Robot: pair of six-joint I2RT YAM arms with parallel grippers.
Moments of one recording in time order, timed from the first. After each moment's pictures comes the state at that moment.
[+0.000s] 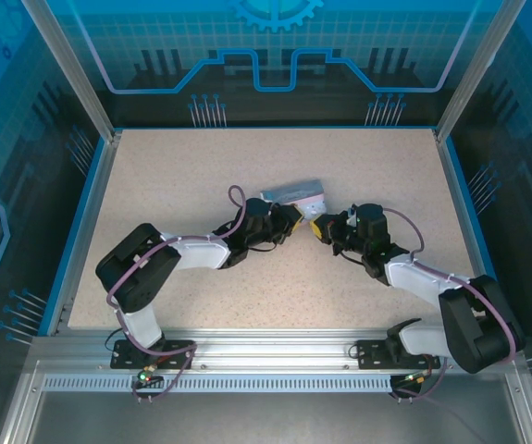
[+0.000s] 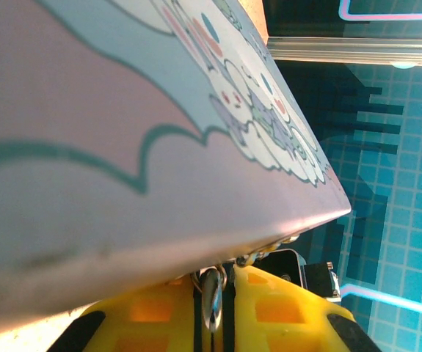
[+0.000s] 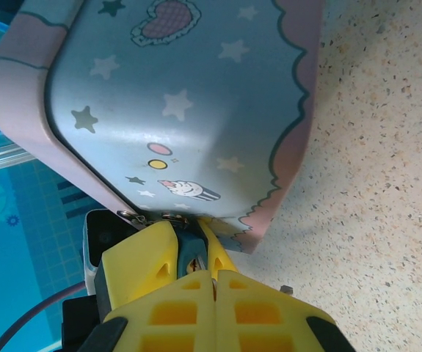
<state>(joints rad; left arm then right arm) -0.72 1.77 0.86 0.58 0.15 -1.53 0.36 1.28 0.48 0.36 -0.41 1.54</state>
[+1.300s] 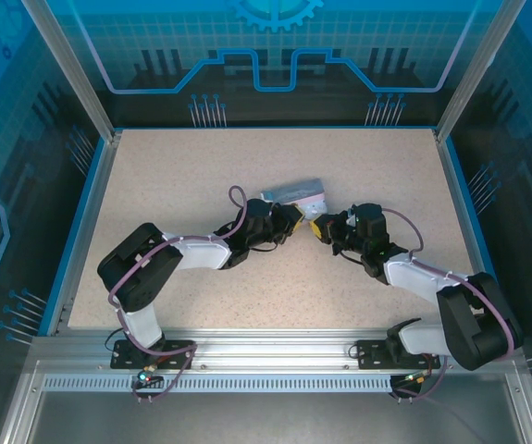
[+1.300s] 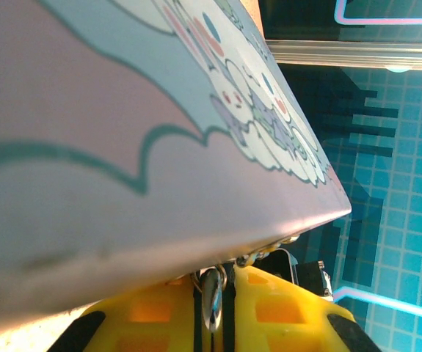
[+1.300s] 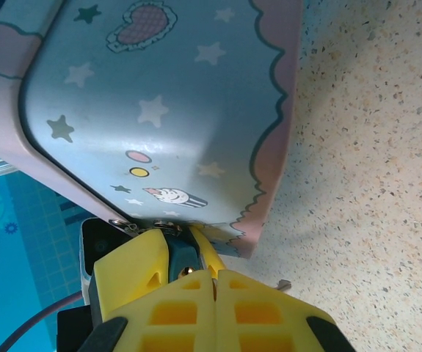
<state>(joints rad) -0.72 1.78 0.86 0.60 0.14 -1.54 0.36 1.30 0.48 0.36 -0.40 1.55</state>
